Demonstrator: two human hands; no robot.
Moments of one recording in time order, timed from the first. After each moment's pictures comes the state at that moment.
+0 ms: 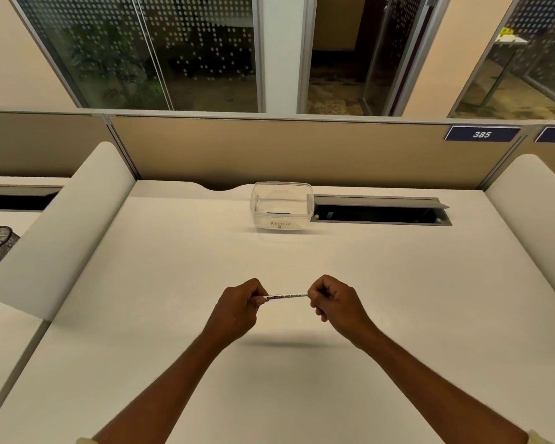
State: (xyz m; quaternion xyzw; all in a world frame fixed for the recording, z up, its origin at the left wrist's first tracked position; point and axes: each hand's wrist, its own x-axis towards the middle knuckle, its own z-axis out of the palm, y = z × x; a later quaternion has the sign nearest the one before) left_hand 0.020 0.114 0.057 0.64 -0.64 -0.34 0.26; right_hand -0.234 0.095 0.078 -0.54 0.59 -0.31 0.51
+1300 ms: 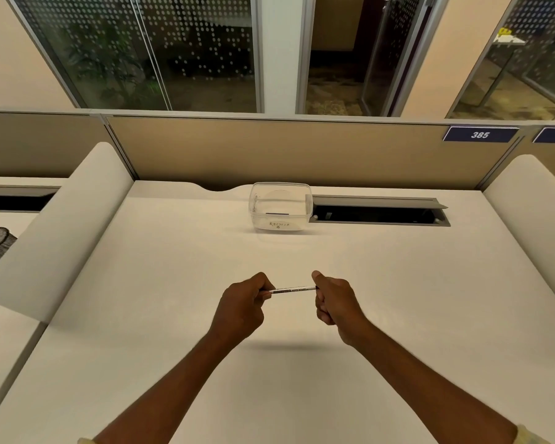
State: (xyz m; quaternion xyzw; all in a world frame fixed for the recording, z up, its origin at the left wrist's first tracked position) left_hand 0.001 0.114 0.084 0.65 -0.67 -0.27 0.25; right_hand -0.218 0.089 0.099 -0.37 0.64 -0.33 0.59
